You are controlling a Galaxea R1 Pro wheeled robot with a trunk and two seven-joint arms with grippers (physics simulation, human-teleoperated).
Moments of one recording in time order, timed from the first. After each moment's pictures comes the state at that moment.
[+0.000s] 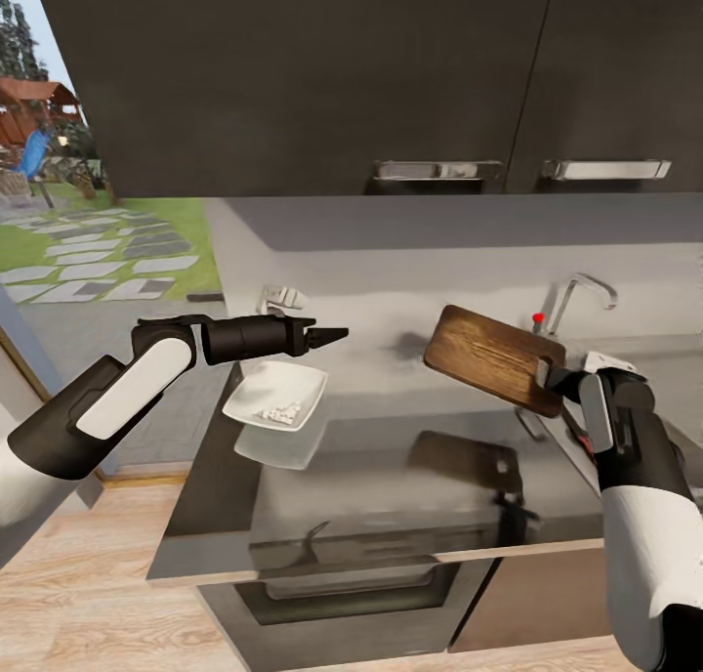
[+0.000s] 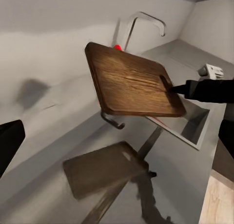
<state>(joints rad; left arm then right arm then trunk) -1.09 0.42 -0.70 -1.56 1.19 0.70 -0.06 -0.87 -0.17 -0.30 -1.13 -0.22 0.84 -0.28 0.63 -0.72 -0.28</state>
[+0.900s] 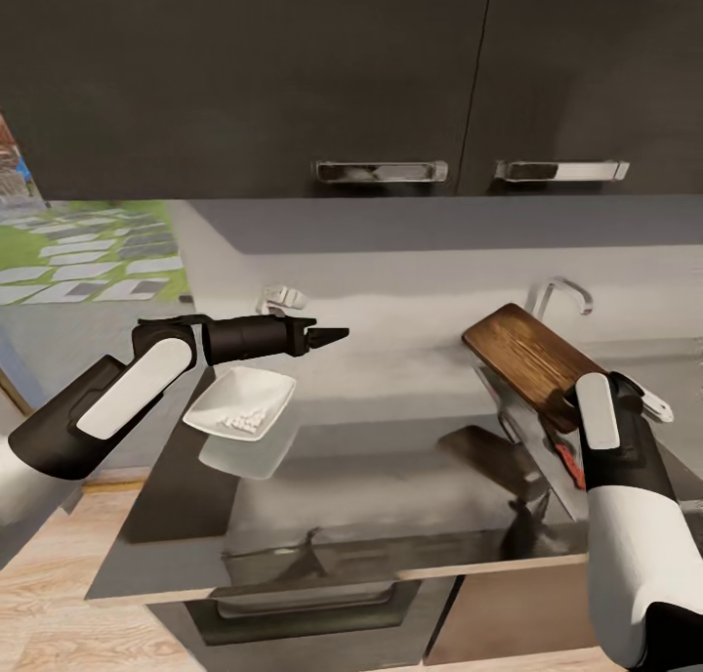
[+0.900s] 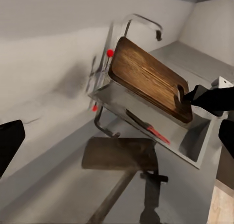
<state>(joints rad) -1.09 0.42 -0.70 -1.56 1.19 0.70 -0.07 -0.87 -0.11 -0.35 -1.13 -0.61 0.63 -0.91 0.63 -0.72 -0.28</state>
